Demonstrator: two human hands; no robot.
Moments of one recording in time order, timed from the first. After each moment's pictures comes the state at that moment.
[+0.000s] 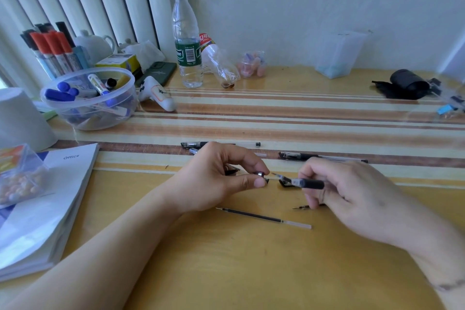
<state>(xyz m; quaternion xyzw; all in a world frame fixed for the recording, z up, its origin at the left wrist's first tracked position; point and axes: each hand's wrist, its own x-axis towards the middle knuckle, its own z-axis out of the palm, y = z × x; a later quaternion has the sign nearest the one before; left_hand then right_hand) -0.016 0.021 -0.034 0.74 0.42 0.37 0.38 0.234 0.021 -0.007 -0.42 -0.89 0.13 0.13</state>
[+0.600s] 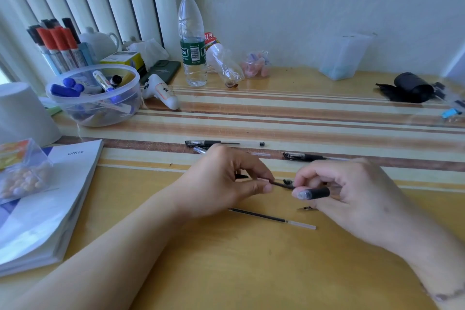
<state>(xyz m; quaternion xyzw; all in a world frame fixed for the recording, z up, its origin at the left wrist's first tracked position) -0.012 0.015 -0.032 0.79 0.44 0.34 0.25 0.224 0.017 -0.012 -0.41 -0.87 0.14 0.24</state>
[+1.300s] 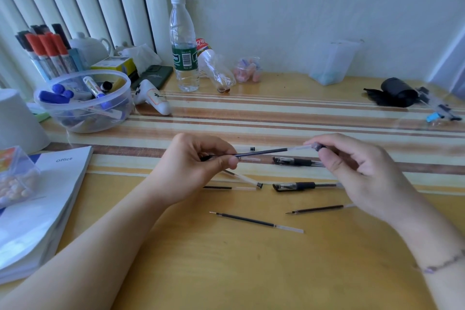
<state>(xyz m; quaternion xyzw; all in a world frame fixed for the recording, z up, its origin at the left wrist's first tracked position) -0.034 0.029 -0.030 0.71 0.48 0.45 0.26 0.253 0.045 -0.014 -0.42 -0.81 0.18 0.37</state>
